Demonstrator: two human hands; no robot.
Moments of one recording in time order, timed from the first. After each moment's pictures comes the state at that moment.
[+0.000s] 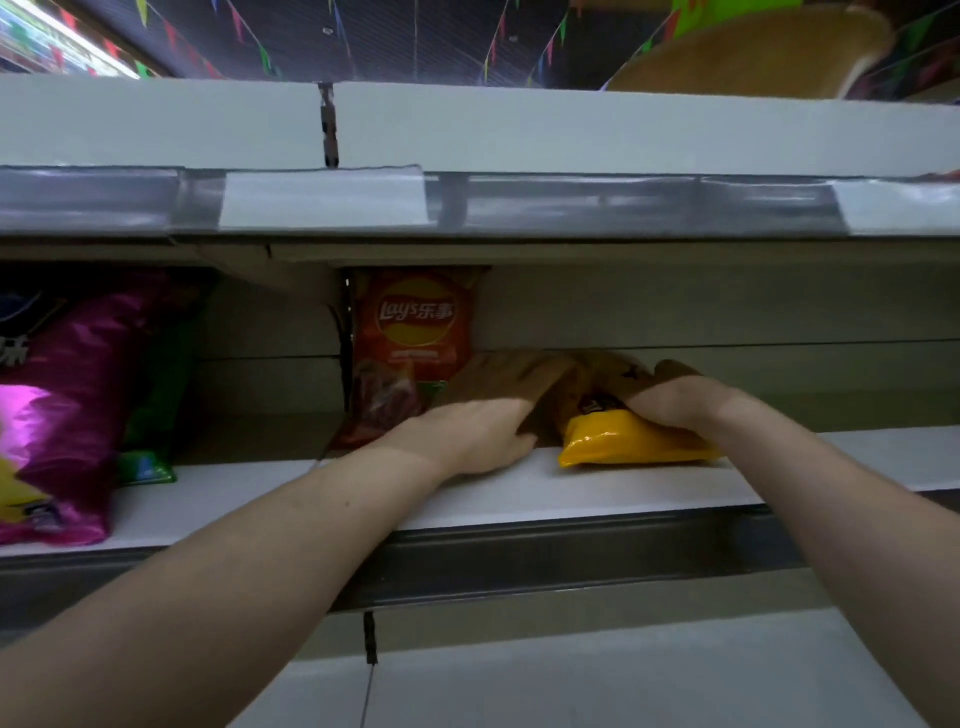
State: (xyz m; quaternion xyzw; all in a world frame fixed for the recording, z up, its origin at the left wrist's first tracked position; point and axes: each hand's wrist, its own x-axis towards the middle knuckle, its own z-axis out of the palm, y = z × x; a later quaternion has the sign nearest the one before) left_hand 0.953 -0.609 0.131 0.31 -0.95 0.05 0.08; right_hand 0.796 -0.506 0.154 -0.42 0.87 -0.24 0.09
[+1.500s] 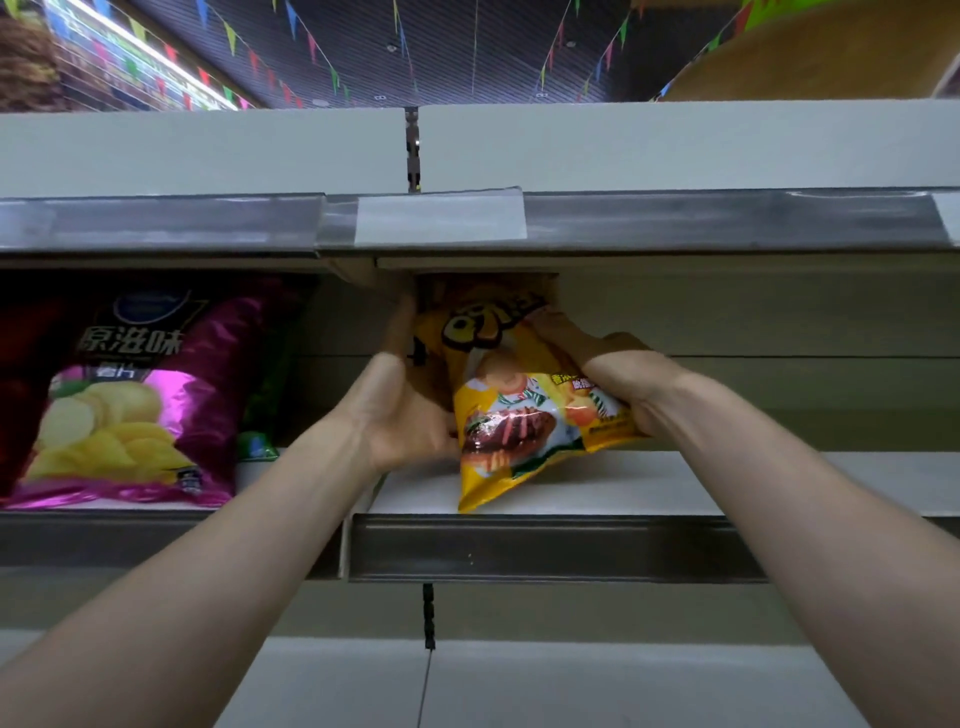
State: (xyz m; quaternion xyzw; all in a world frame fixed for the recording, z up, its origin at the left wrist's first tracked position) left_hand 1.059 -0.626 0.137 0.17 -0.49 -0.79 0.31; right_hand 0.872 -0.554 0.161 -0.50 0.66 -0.49 0.27
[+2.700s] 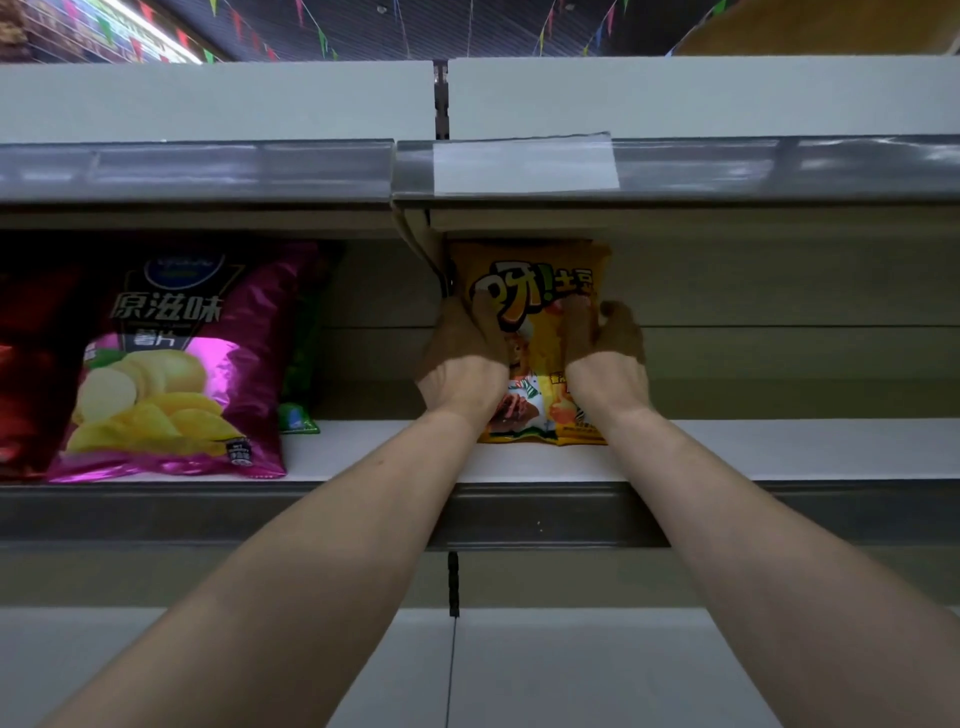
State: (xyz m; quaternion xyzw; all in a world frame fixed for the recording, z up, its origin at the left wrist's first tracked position) left_hand 1.037 -0.632 0.126 0.56 -0.75 -0.15 0.30; right_hand 0.927 -0.592 0.120 -0.42 0.70 -0.58 0.02
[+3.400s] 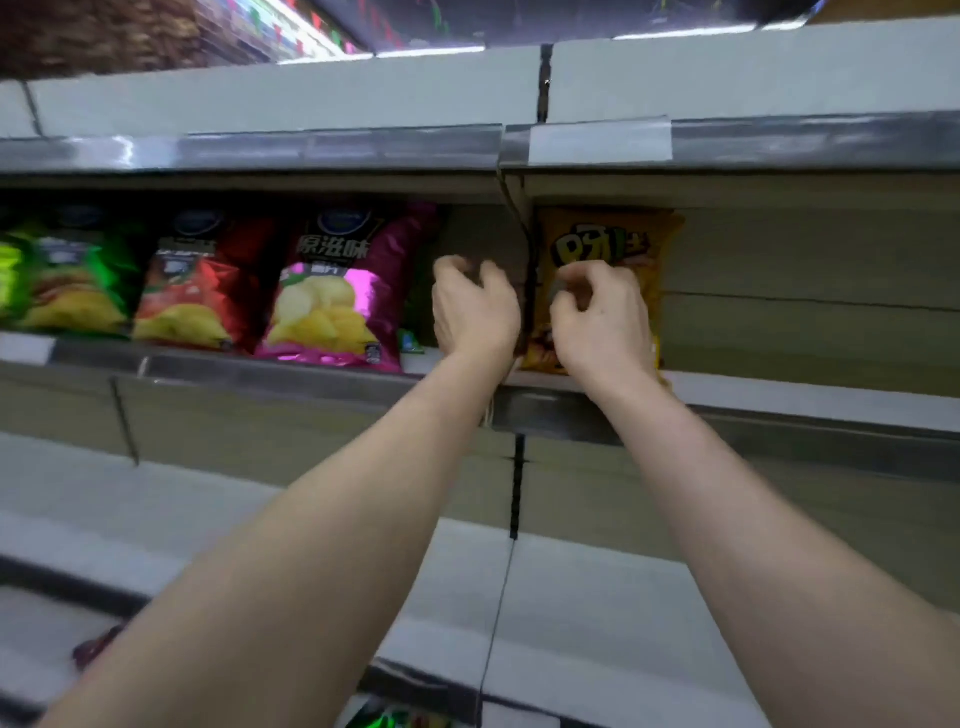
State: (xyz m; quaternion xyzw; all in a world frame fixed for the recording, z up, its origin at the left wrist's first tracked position) left_hand 1.093 -0.558 0.128 0.48 -0.49 -0.27 0.67; right_hand 1.012 -0.517 0.121 -0.57 0.60 -0.56 -0.05
